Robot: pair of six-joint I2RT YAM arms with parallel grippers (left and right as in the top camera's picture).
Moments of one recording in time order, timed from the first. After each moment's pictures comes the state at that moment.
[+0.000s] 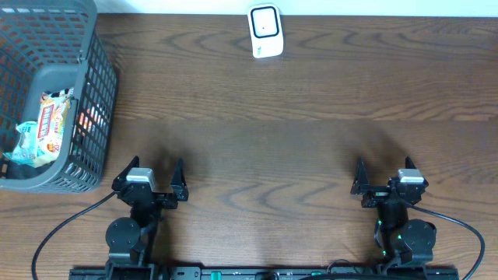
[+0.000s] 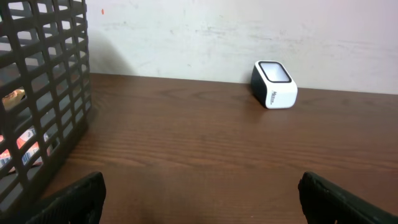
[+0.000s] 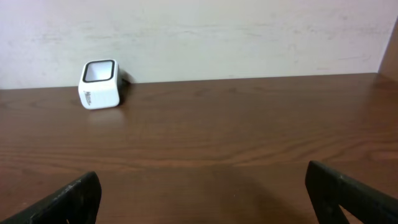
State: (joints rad) left arm -0.05 0.01 0.02 -0.11 0.07 -0.12; right arm 0.03 0.01 0.01 -0.07 0.02 0.03
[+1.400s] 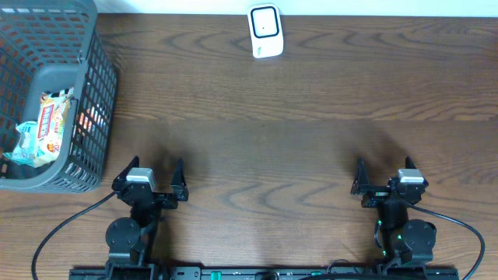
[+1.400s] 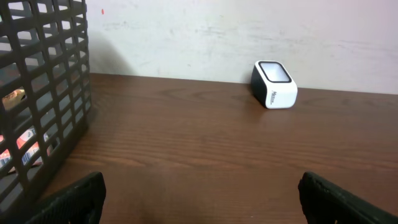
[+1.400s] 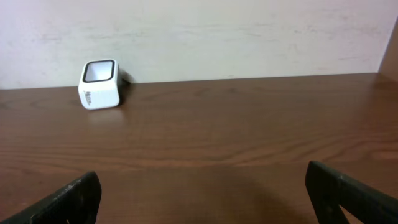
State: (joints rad) left arm -0.05 0.01 0.02 -0.11 0.07 -0.12; right arm 0.03 0.01 0.01 -0.07 0.02 0.03
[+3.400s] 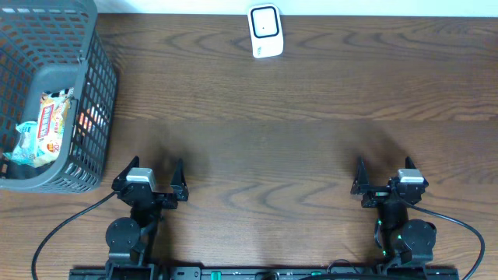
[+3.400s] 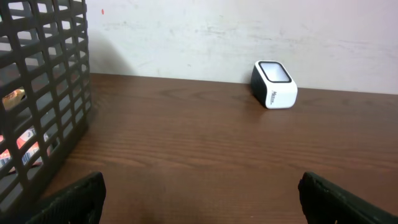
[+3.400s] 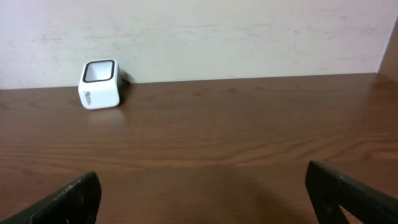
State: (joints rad) left arm -0.05 0.01 0.02 -0.11 0.07 -0.12; right arm 0.03 0.01 0.01 -0.07 0.02 0.03
